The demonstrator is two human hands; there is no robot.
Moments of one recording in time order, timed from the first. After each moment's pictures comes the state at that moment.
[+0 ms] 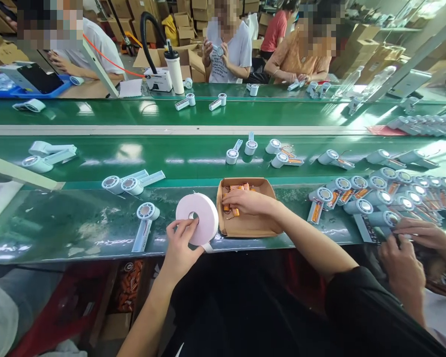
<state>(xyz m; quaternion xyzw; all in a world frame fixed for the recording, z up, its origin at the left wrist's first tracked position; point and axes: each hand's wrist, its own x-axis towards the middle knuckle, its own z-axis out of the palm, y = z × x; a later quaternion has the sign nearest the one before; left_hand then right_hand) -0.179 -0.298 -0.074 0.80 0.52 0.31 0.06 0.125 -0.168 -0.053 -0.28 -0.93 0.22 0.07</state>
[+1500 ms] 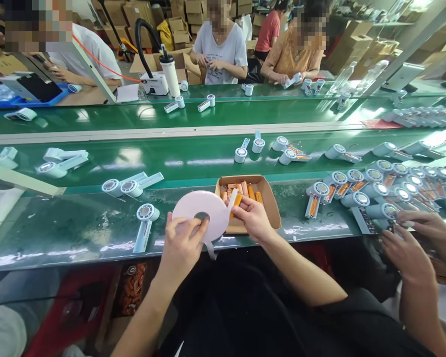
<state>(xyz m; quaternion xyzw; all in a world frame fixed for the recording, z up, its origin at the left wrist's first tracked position) -0.166 -0.299 -0.020 0.86 0.44 0.24 -0.10 0.086 -0.254 -0.023 -0.44 -0.40 0.62 0.51</state>
